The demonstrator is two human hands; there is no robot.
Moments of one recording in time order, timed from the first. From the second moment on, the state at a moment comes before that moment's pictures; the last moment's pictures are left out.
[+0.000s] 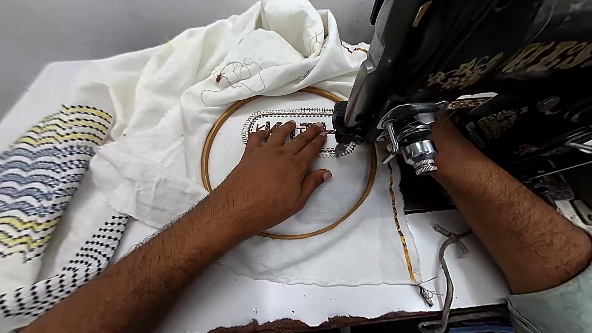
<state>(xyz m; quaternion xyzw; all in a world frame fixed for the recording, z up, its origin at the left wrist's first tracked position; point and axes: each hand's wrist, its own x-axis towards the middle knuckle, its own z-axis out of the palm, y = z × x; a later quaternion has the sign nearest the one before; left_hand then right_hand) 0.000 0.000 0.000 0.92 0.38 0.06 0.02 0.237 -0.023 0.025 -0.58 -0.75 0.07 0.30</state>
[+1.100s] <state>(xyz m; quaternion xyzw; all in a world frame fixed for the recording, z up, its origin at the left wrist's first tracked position) 0.002 -0.003 0.000 0.92 0.38 0.07 0.03 0.232 -0.024 0.034 -0.61 -0.74 0.07 0.28</state>
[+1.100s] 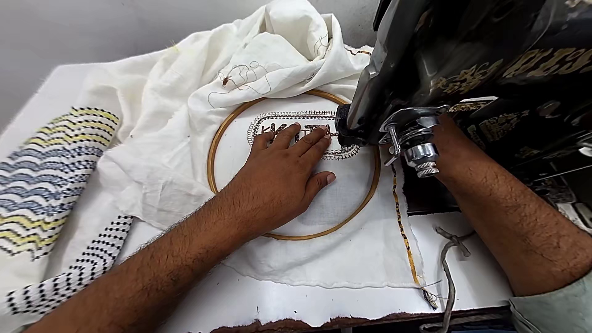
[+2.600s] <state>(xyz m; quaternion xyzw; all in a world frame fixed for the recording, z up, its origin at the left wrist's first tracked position) 0.004 0.002 -0.007 0.92 0.37 0.10 0.03 0.236 -0.027 0.036 -0.63 -0.74 0.08 0.24</state>
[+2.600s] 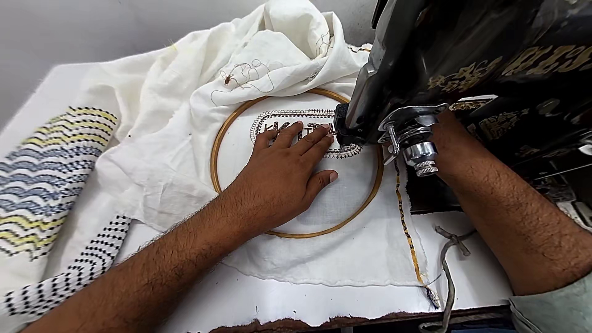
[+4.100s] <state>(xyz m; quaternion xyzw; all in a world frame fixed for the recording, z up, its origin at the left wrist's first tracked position) -0.004 -0.006 0.006 0.91 0.41 0.04 0.04 0.238 -0.024 0.038 -0.64 -0.74 0.06 0.19</state>
